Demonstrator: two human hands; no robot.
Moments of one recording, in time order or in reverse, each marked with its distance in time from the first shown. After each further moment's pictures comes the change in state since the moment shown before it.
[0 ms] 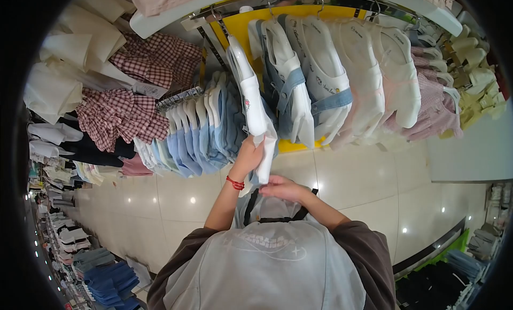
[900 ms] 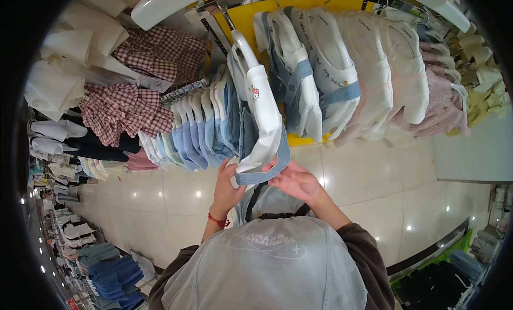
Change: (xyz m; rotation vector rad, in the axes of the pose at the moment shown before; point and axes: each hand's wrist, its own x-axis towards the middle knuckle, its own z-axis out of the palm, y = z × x) left_hand -0.111 0.004 -0.048 0.433 0.169 0.265; right_hand -0.025 -0.054 0.049 0.455 -0.331 -0.474
